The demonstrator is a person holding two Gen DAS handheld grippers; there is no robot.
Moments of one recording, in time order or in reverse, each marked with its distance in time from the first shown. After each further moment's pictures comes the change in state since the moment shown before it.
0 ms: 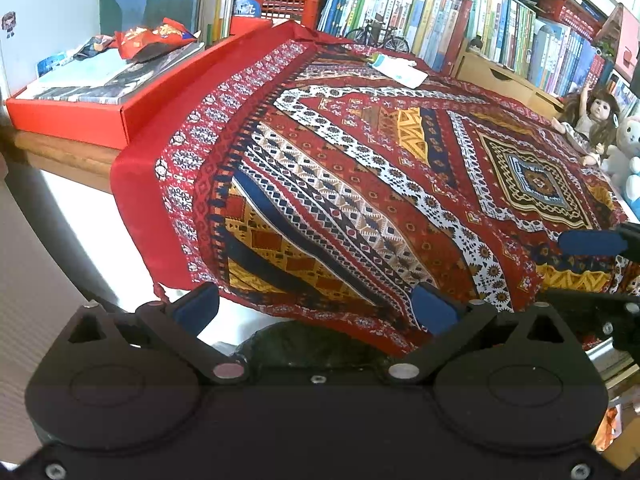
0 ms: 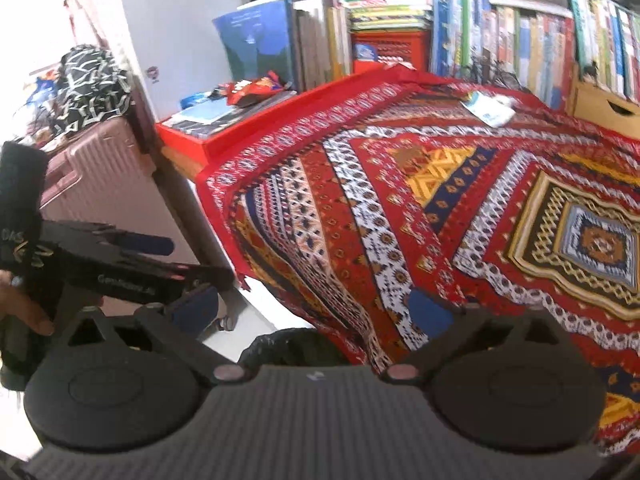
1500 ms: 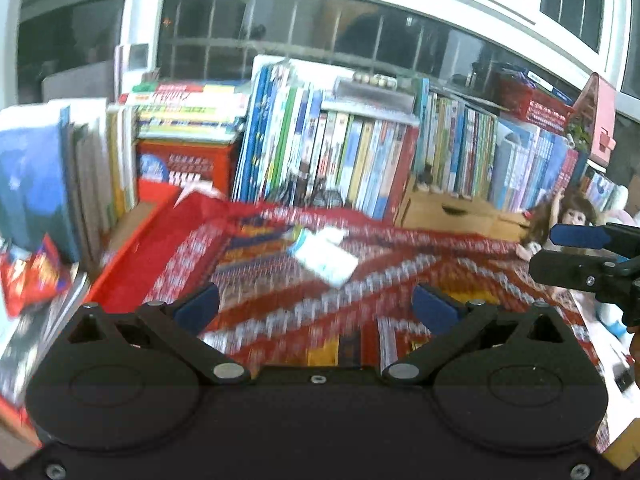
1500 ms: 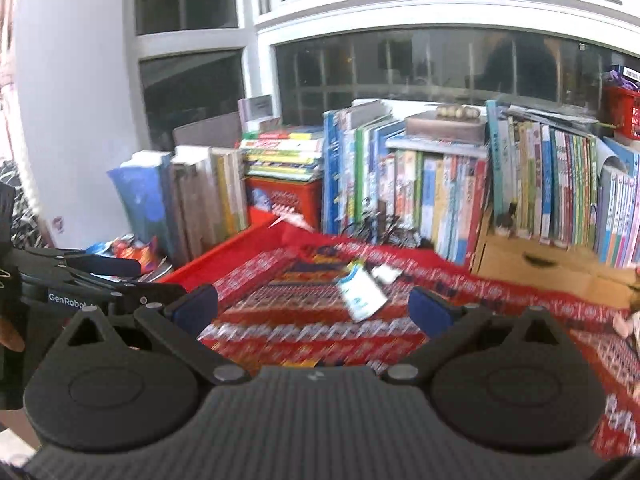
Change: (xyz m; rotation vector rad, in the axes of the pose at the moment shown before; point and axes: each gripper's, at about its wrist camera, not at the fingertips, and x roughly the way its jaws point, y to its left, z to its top) left arm 0.040 -0.118 0.275 0.088 -0.259 -0.099; right arm -0.035 -0.178 0.207 -0.010 -0.268 -0.129
